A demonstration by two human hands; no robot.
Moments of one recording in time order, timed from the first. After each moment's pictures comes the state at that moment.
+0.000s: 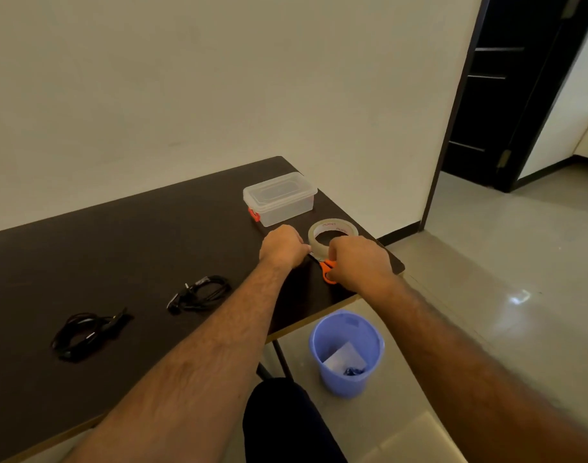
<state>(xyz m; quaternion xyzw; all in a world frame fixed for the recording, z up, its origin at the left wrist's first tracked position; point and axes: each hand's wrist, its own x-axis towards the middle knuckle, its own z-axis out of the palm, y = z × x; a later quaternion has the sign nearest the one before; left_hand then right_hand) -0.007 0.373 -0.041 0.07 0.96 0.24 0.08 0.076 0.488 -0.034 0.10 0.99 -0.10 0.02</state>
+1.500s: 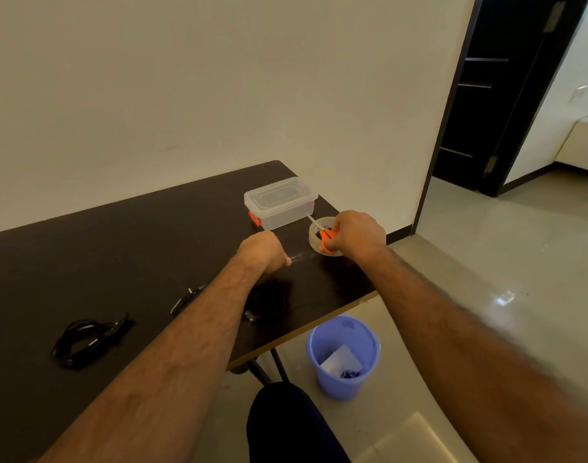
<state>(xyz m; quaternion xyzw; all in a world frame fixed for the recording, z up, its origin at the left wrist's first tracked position) -0.011 0.331 -0.020 0.07 0.97 0.19 0.15 0.024 0.504 -0.025 0.17 0.97 -0.18 -0.05</state>
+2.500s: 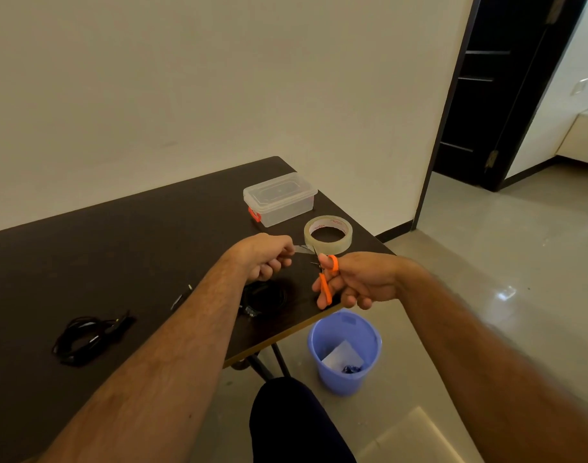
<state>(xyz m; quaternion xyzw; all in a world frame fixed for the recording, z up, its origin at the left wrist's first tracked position) 0.002 0.320 -0.010 -0.07 0.81 0.47 0.33 0.086 0.513 -0.032 0.01 0.73 -0.59 0.34</state>
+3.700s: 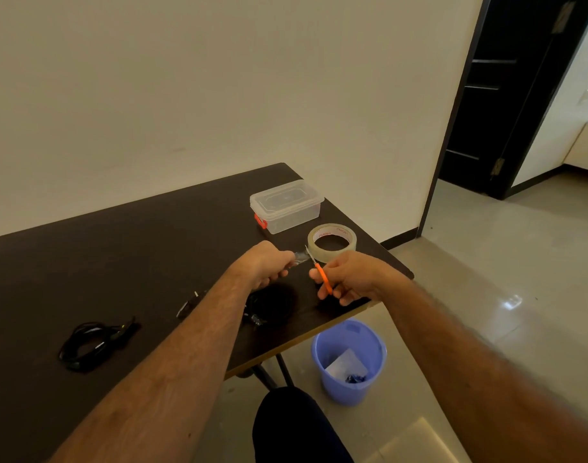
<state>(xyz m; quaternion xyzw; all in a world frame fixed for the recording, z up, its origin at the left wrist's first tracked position) 0.009 0.316 -0.005 -0.02 0.90 0.36 0.26 0.065 0.491 -0.039 0.10 0.80 -0.55 0.21</state>
